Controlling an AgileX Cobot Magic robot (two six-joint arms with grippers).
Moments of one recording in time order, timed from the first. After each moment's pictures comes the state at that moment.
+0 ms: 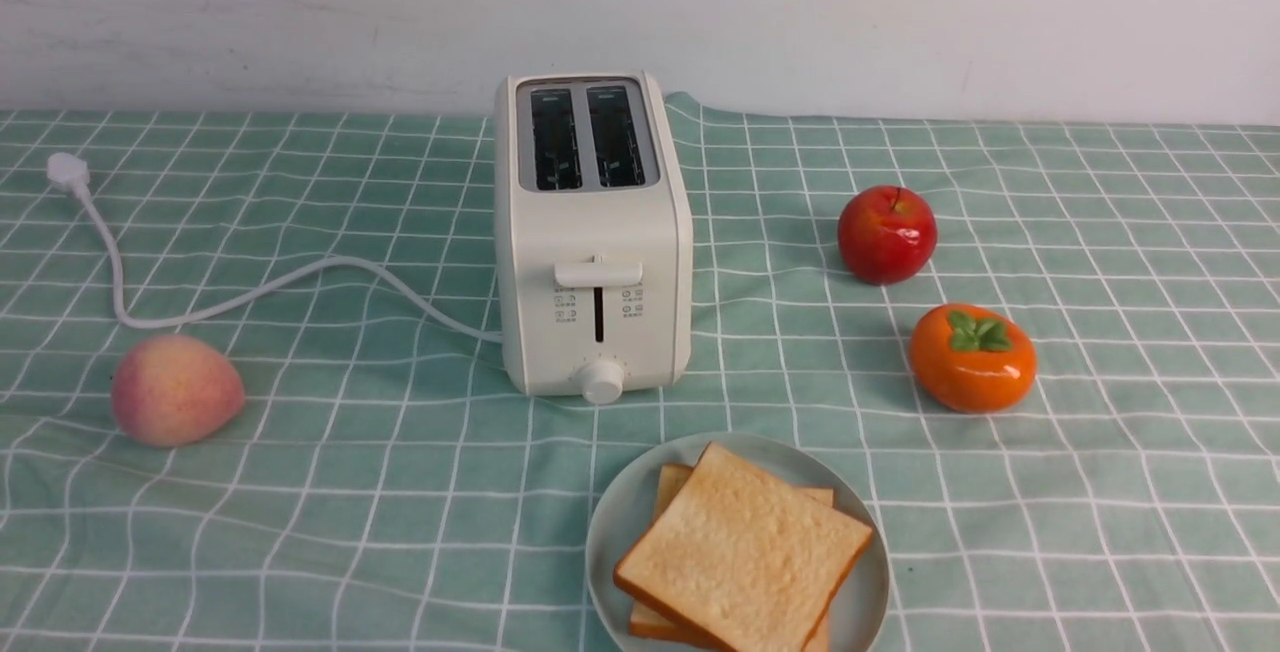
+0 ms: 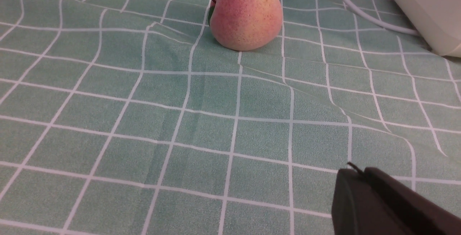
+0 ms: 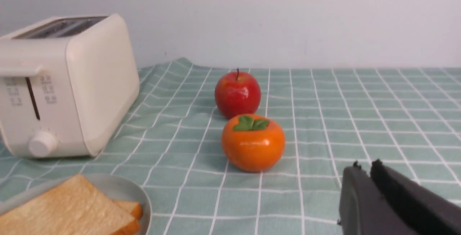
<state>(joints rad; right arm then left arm) 0.05 -0.01 0.01 0.46 0.08 -0.43 -0.04 -0.01 0.03 0.10 0.39 -0.33</state>
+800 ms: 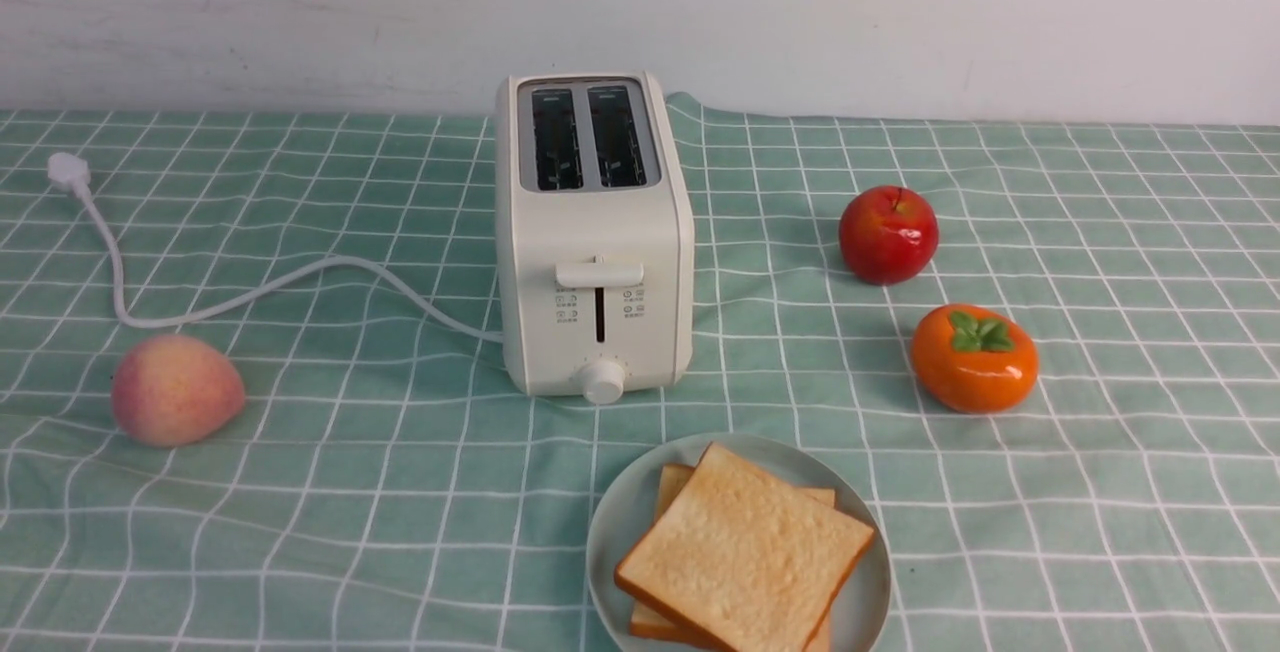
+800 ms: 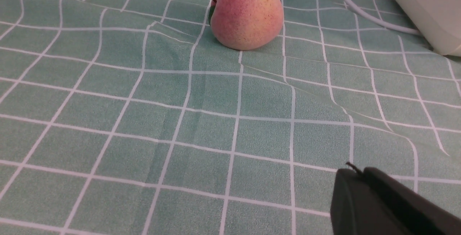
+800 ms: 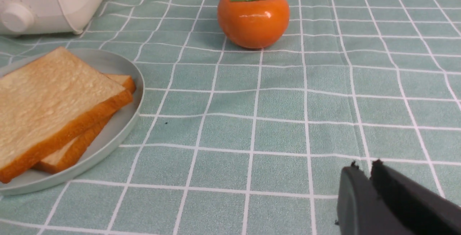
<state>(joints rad) 0.05 -0.01 0.02 0.19 0.39 -0.16 -0.04 -0.01 0.03 0.10 0.39 -0.33</state>
